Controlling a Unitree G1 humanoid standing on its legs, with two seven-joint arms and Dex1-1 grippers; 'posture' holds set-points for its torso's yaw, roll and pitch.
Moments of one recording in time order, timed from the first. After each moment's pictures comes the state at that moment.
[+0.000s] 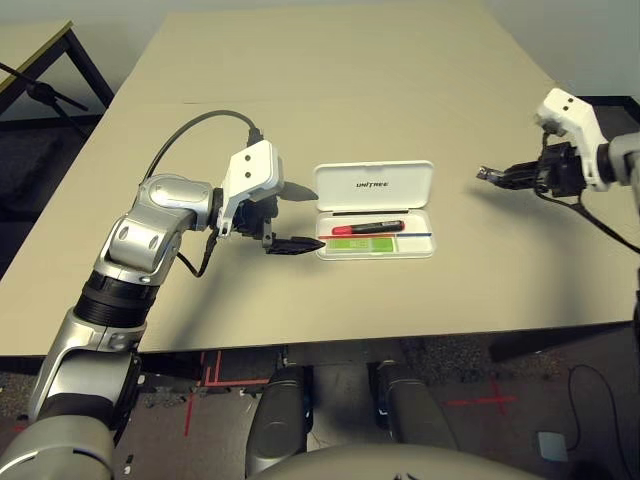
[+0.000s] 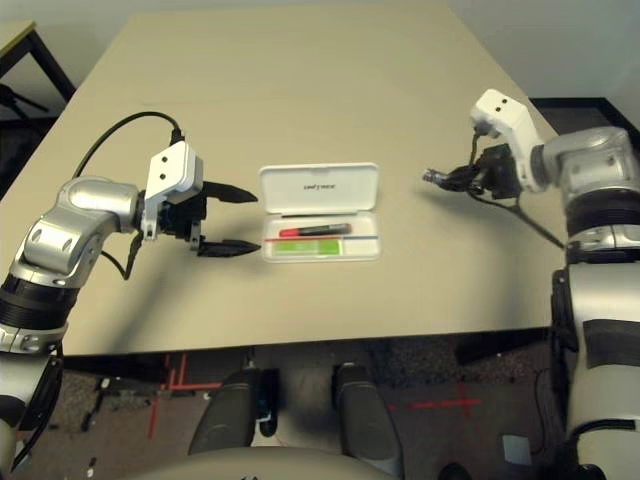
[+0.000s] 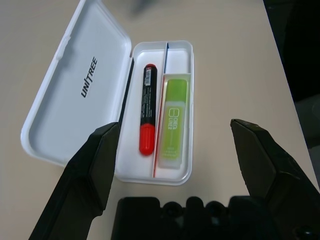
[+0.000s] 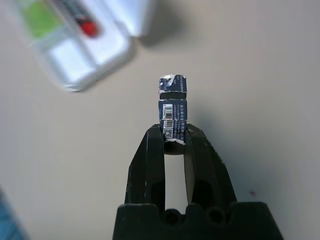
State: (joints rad) left arm -0.60 0.68 -0.17 -0.06 -0.29 0.46 -1.24; right arm -1.04 -0.86 0.21 0.84 -0.07 0.29 1.58
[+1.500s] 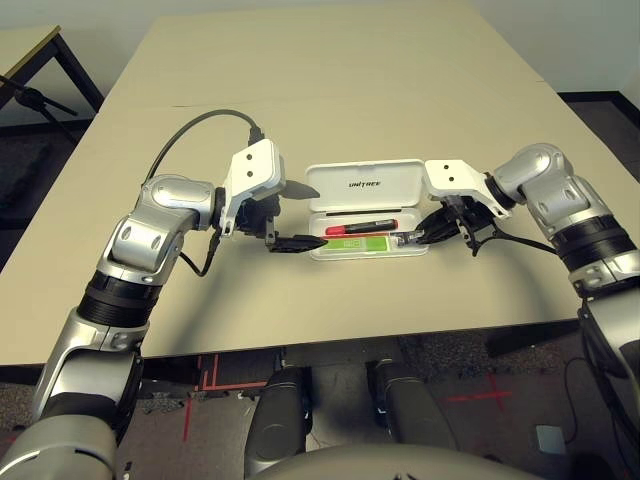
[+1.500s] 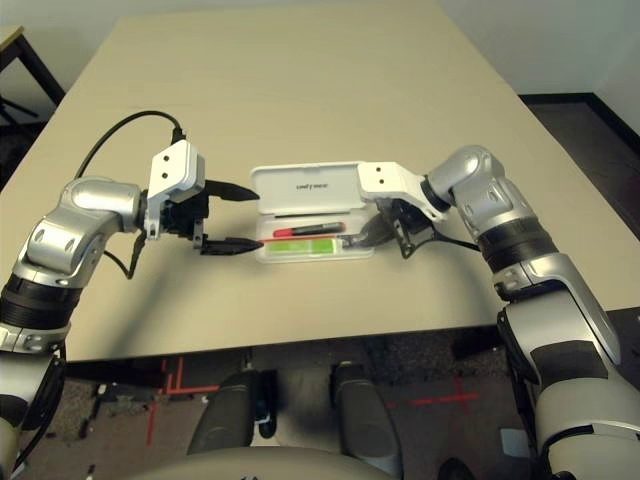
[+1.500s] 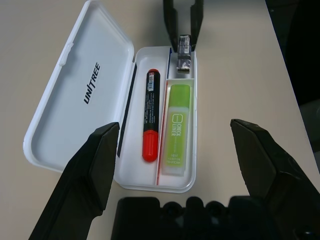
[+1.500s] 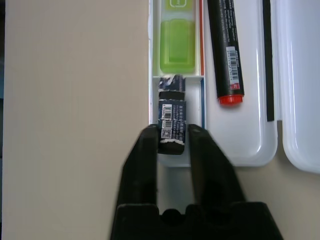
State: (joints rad) left arm -0.60 0.67 -0.18 -0.06 -0.29 0.46 -1.22; right arm -0.89 -0.64 0.38 0.56 -0.09 0.11 1.57
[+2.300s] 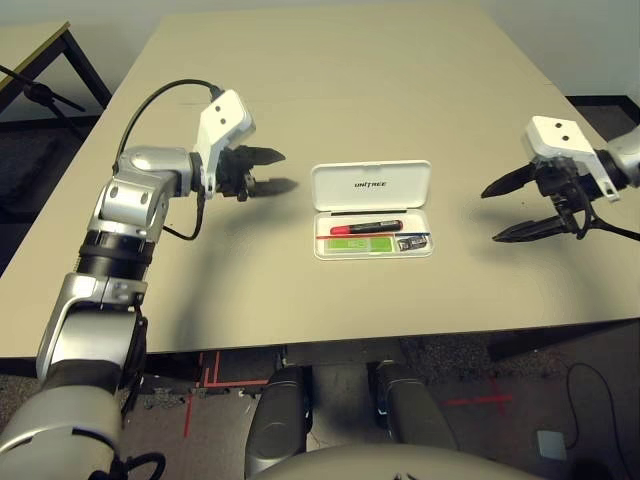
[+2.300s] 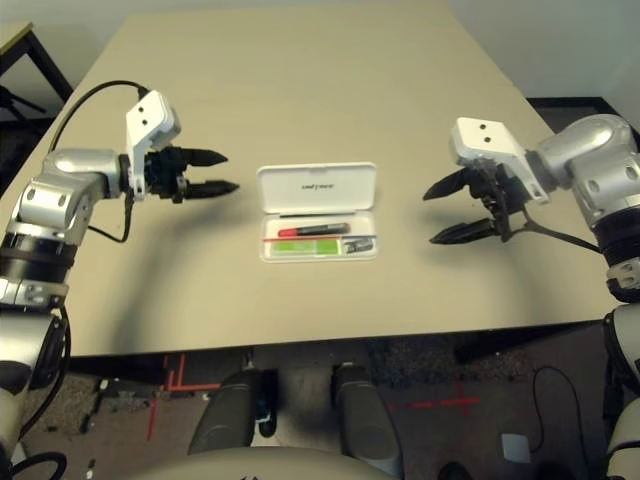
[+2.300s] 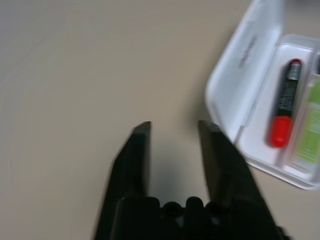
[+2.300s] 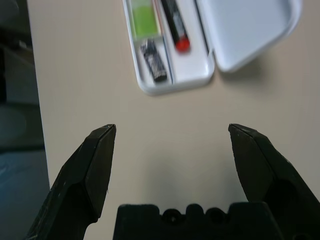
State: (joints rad) left arm -0.90 0.62 -0.13 0.58 -0.18 0.35 -1.06; right arm -0.90 -1.05 0.41 0.64 0.38 0.03 1.61
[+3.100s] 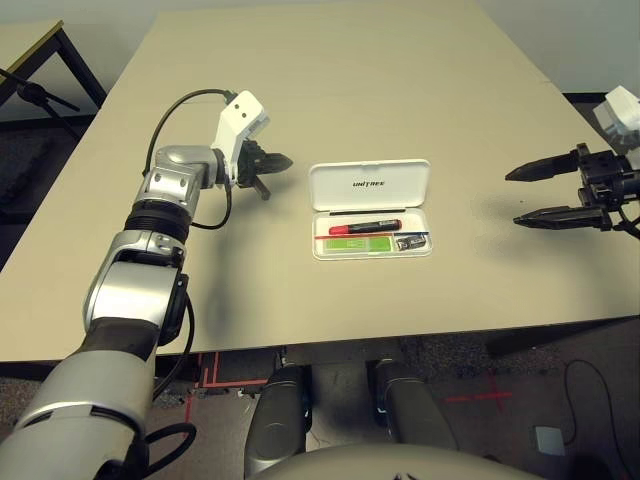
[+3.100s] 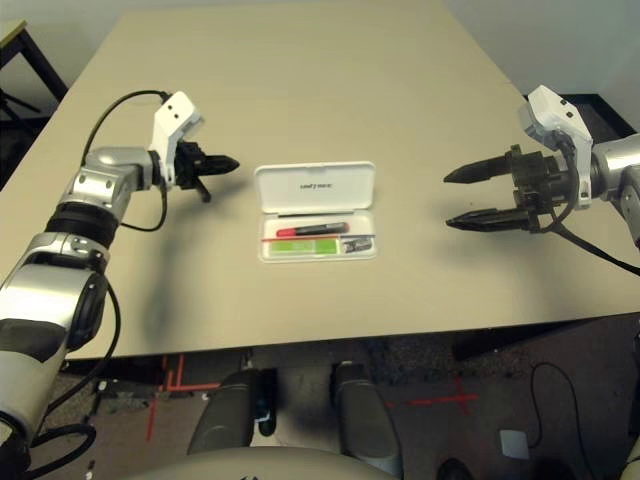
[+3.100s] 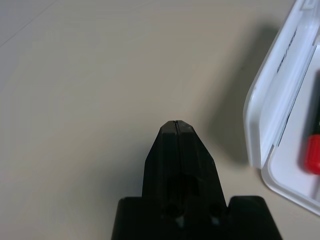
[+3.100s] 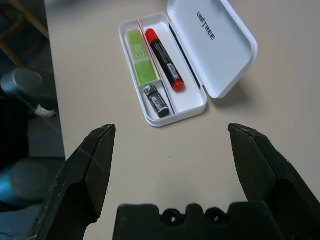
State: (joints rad) left arm -1.08 0.45 -0.13 1.01 -0.06 0.14 -1.04; right arm -0.82 -1.14 0.37 0.64 0.66 0.11 1.61
